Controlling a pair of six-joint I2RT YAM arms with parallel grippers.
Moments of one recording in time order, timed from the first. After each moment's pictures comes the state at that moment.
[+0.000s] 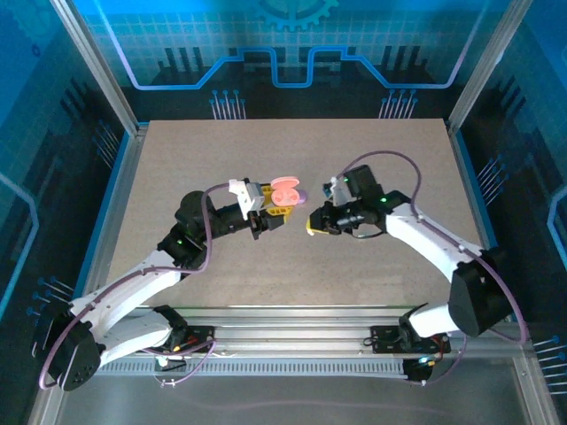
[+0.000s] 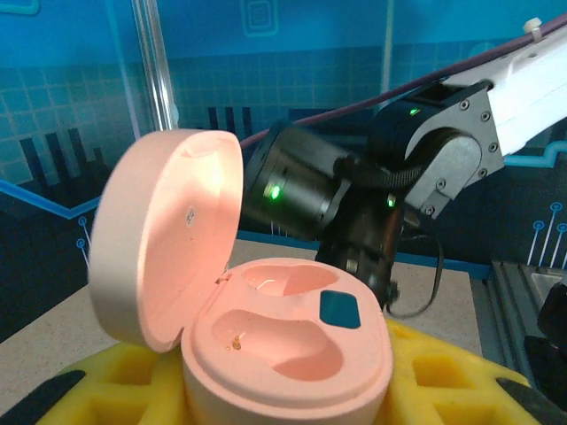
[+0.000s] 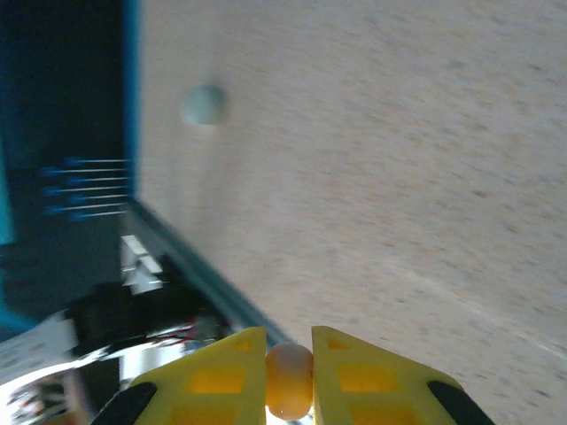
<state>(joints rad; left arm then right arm) -0.59 1.05 0.69 0.44 0.54 0.01 0.43 1.39 0.99 -0.52 -0.73 0.61</state>
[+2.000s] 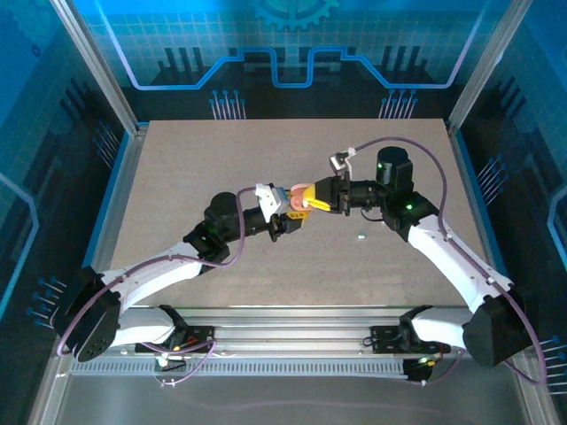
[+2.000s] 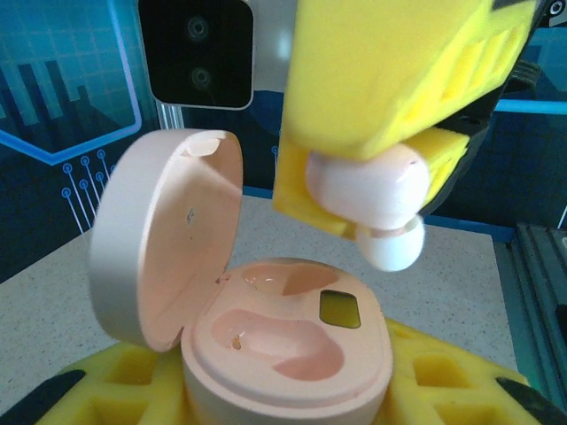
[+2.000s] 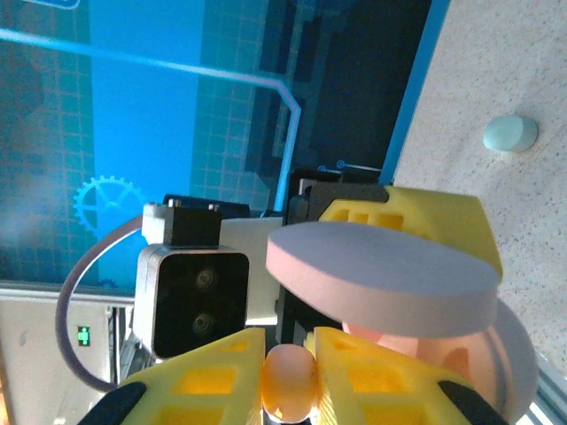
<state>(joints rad) -0.68 1.25 0.69 0.53 0.43 0.05 0.39 1.22 1.00 -0.05 -1.06 1.10</state>
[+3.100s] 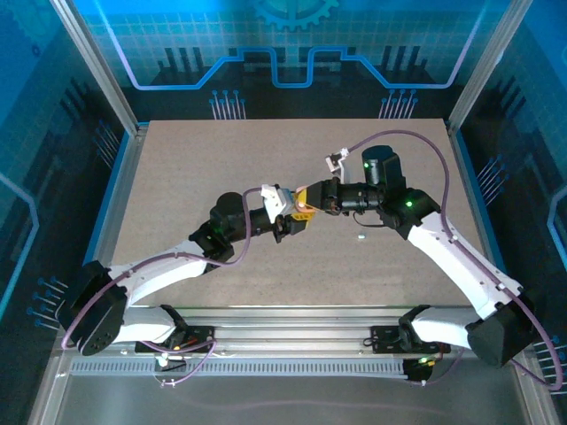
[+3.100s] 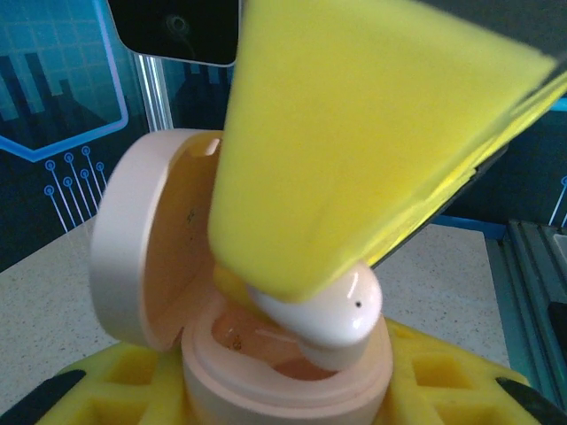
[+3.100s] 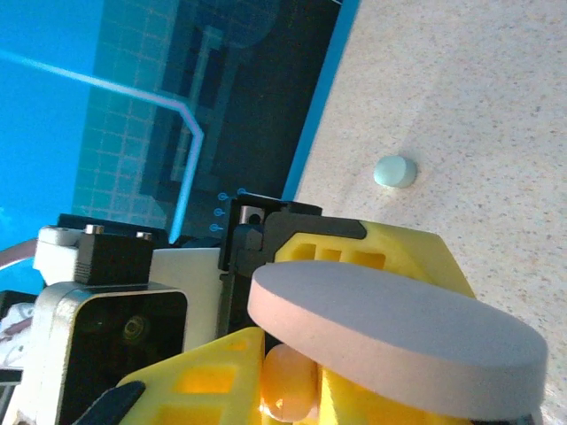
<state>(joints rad) -0.70 1.29 0.70 0.56 0.43 0.05 0.51 1.21 1.15 -0.44 -0.74 0.81</state>
